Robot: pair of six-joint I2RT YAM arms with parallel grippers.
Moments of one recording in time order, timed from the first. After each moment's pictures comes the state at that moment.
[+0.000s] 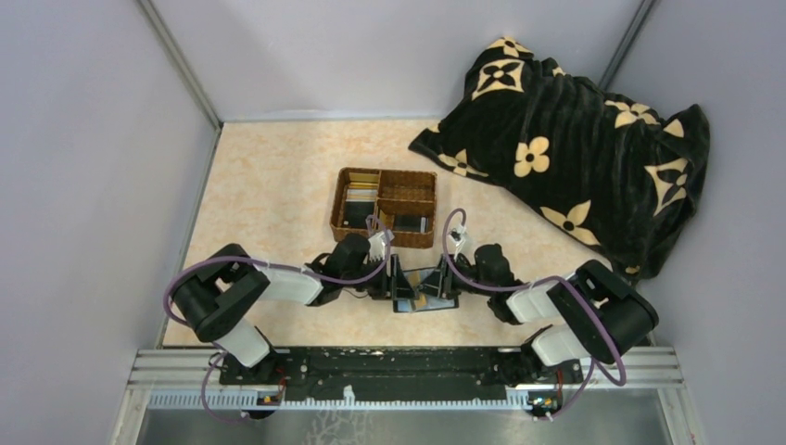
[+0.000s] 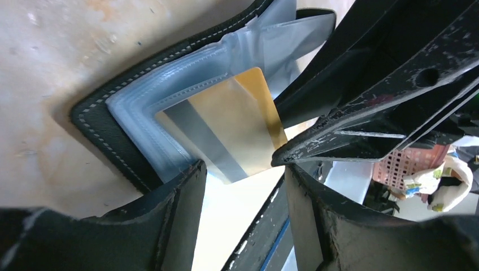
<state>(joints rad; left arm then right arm) -0.84 1.61 0.50 0.52 0.44 -0.88 0.60 1.40 0.17 0.82 -0.55 0.78</state>
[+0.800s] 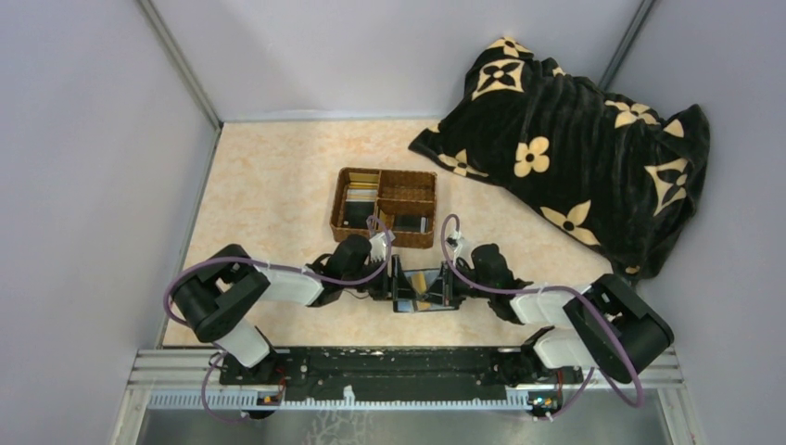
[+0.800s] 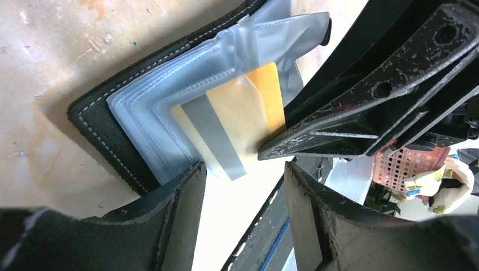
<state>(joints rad) -0.85 1.61 0.50 0.52 0.43 -0.89 0.61 1.29 0.20 0.53 -0.55 0.66</state>
